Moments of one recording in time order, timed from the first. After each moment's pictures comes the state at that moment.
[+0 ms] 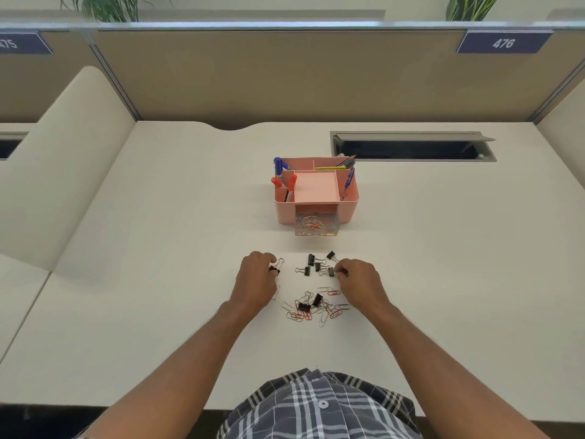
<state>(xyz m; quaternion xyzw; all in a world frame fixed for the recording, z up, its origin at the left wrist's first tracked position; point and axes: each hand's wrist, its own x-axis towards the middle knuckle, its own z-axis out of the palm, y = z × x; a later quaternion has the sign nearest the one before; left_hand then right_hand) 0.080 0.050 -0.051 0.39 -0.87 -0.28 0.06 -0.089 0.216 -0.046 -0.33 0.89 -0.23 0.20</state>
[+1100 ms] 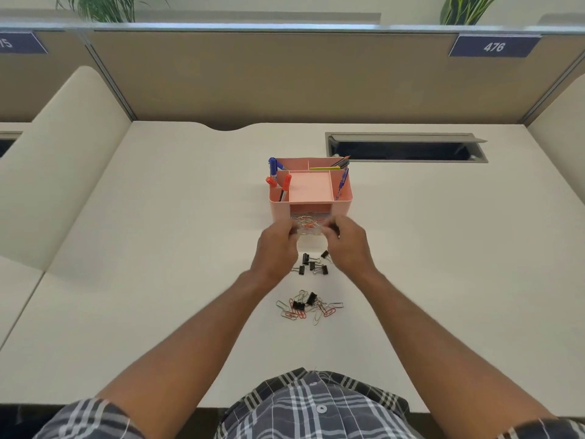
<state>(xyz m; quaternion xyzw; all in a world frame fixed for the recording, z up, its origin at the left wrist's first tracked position) 0.019 0.062 0.008 0.29 -0.86 -0.37 0.22 -0.103 0.174 0.011 -0.33 0.82 -0.45 0.14</state>
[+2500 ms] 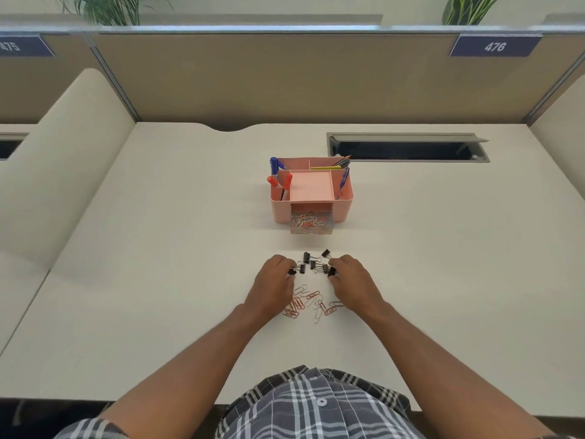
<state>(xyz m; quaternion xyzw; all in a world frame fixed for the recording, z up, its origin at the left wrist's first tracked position) 0.068 0.088 -0.048 0.26 -0.92 -0.28 0.11 -0.085 0.224 -0.044 -0.43 0.87 -0.16 0.17</state>
